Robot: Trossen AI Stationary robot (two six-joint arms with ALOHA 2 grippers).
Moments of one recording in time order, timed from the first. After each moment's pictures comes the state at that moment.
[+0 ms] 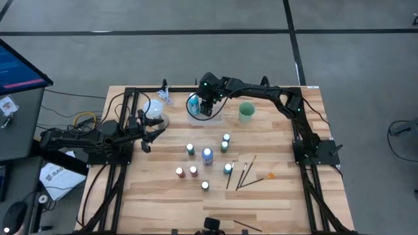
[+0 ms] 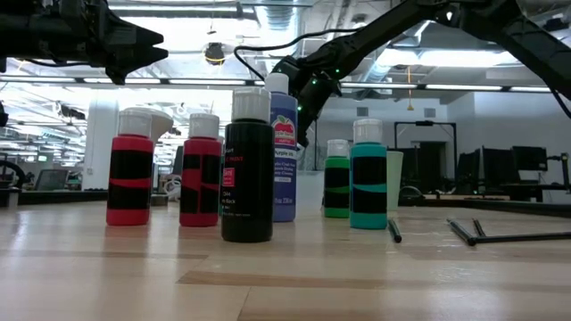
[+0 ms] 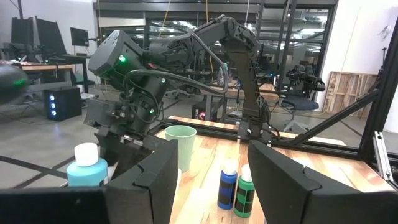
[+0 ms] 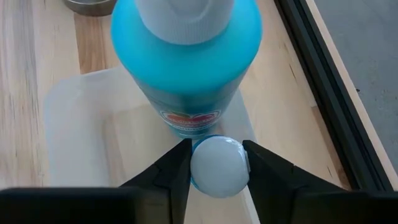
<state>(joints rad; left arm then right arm) 0.00 0.25 0.13 0.23 -0.29 -0.03 -0.45 2.21 1.81 -0.54 -0.11 -0.18</state>
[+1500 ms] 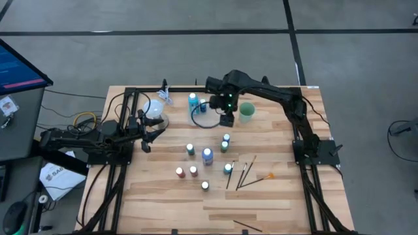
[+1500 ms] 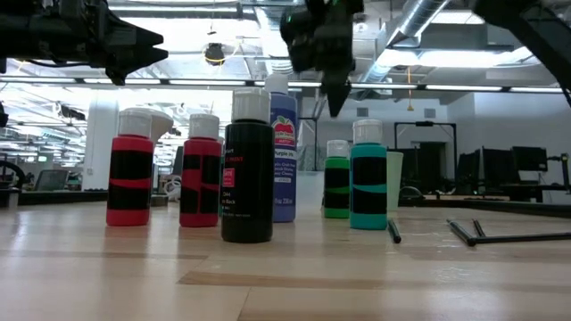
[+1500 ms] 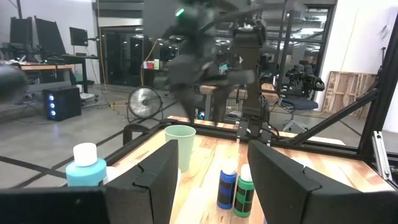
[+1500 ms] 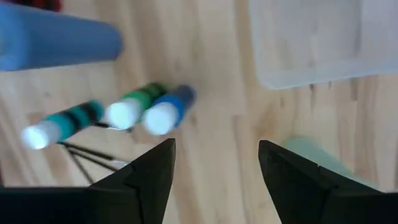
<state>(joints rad) 0.00 0.25 0.13 0.23 -0.29 -0.03 -0.32 2.11 2.17 -1.57 -0.16 -0.15</state>
